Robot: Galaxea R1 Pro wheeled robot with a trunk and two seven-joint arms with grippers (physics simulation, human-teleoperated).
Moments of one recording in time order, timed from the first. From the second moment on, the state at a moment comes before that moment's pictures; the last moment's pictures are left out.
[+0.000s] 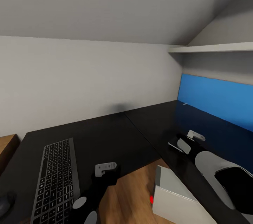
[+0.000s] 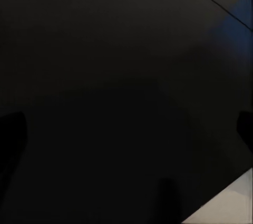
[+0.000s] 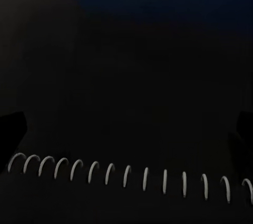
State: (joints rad) left arm -0.08 -0.05 -0.43 -1.62 0.41 0.39 0.37; right arm -1.05 -0.13 0.37 -0.16 -0.80 -0.03 -0.47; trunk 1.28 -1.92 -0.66
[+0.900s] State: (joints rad) left arm -0.08 -0.05 -0.42 -1.62 0.41 0.39 0.37; right arm -1.04 -0.11 0.32 -0.14 -0.80 -0.08 -0.48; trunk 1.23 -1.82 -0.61
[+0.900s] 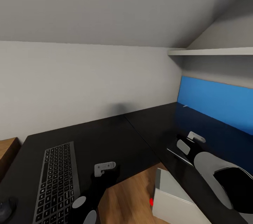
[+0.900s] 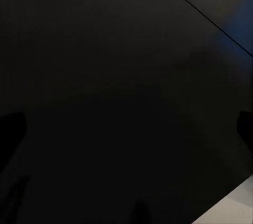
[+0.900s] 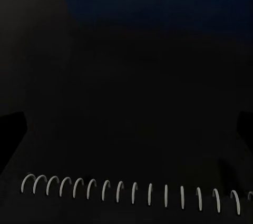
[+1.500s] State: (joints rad) left arm -0.08 -0.05 -0.42 -1.62 0.41 0.39 0.38; right arm -1.04 -0.12 0.32 -0.13 -0.80 -0.07 -0.48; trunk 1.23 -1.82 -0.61
